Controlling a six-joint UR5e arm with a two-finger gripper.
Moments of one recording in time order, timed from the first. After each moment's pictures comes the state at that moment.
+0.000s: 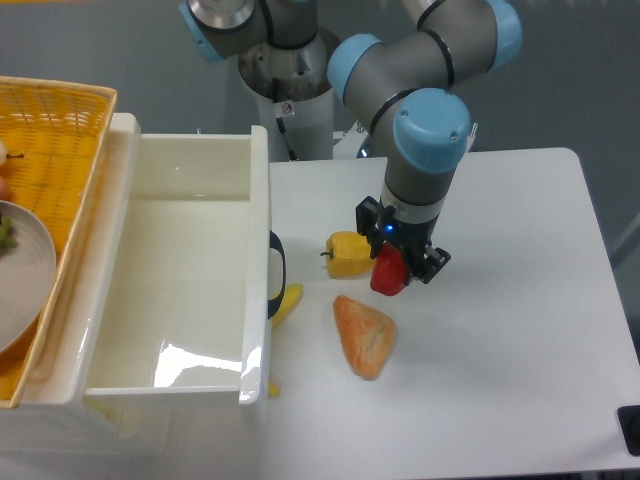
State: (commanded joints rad) arm 2.58 -1.85 -1.55 -1.27 1.46 1.26
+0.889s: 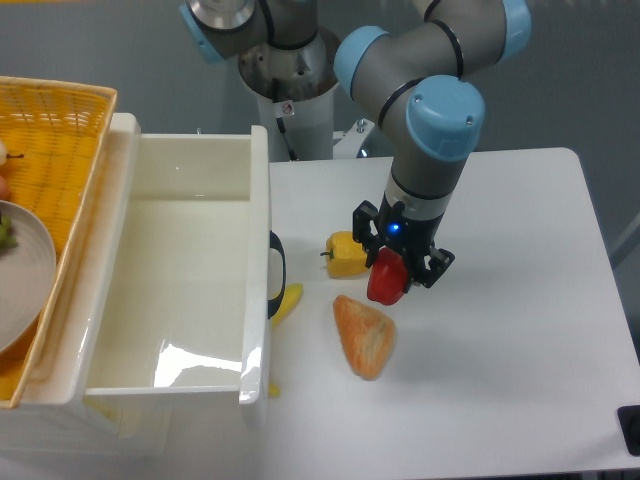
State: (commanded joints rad) arm 2.56 -1.87 -1.50 -1.26 1.39 1.14
